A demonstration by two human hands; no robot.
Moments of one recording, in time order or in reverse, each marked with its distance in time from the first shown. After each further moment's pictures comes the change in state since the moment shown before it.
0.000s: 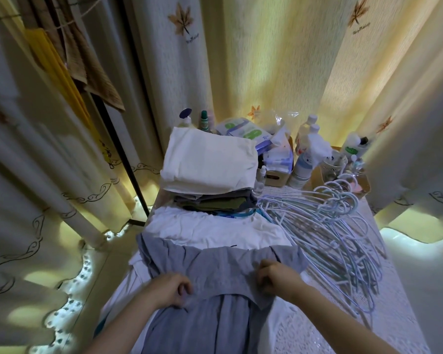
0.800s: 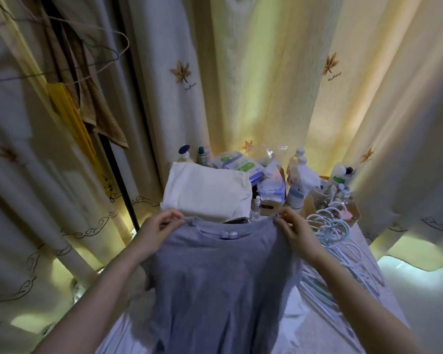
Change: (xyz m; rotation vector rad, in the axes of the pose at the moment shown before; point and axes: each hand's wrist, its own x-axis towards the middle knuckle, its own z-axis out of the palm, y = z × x) left_hand -0.030 0.068 -0.169 -0.501 0.730 0.284; right_hand -0.029 -0.019 -0.167 0.645 0.709 0.016
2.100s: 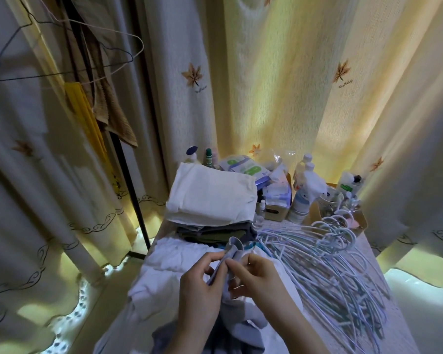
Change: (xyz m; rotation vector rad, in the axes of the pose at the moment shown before) left_hand -0.107 0.081 0.103 -0.120 0.348 -0.053; right_hand -0.081 -0.104 0.064 0.691 -0.152 0.391
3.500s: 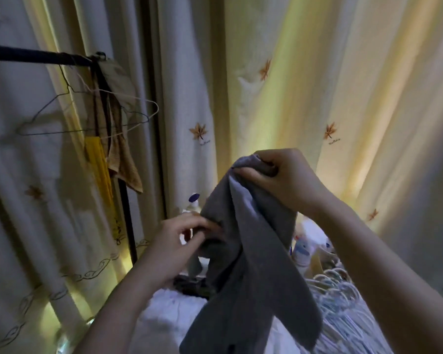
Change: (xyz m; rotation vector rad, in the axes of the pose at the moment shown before) left_hand 0.108 0.114 -0.091 0.021 -0.215 0.416; right_hand 0.032 -0.239 -0.018 -0.884 0.028 -1.071
